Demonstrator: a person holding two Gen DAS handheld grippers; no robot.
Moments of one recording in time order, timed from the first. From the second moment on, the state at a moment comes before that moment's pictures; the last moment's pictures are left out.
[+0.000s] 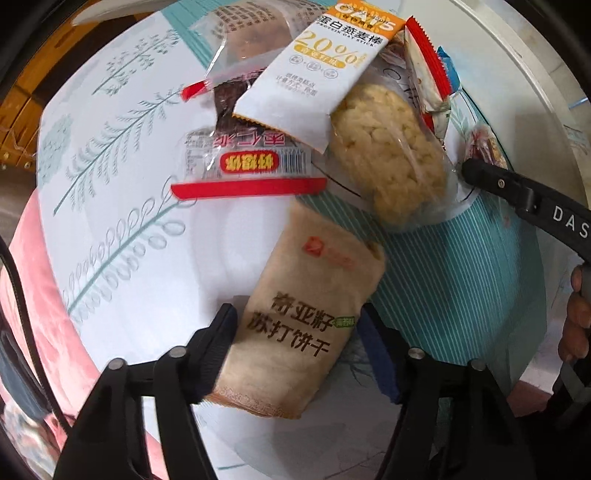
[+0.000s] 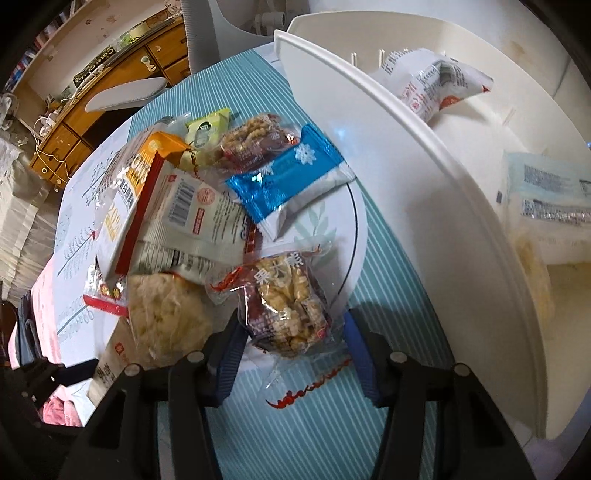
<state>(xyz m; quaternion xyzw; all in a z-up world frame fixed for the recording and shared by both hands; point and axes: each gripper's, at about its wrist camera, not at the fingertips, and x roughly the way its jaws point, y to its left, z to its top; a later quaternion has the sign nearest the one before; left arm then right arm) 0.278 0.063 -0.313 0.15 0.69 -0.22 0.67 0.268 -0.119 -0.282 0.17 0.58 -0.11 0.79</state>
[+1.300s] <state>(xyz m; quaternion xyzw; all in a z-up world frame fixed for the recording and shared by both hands) 0.186 0.032 -0.124 -0.08 0.55 -0.21 0.80 0.133 -0.136 -0.122 0.12 0.45 -0.01 0.88</state>
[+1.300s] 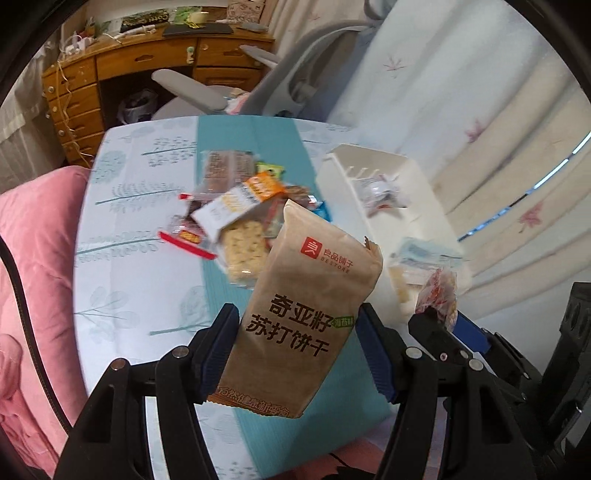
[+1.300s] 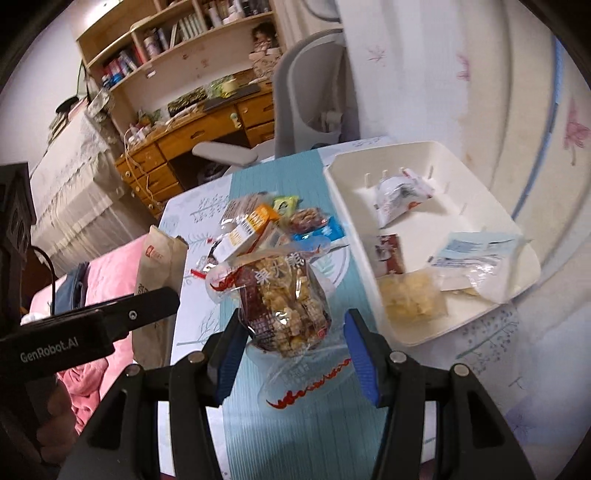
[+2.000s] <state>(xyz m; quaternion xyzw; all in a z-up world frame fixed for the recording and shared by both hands) 0.194 -0.108 -0.104 -0.14 0.55 -0.19 0.80 0.163 -0.286 -0.106 0.11 0.47 0.04 0.88</state>
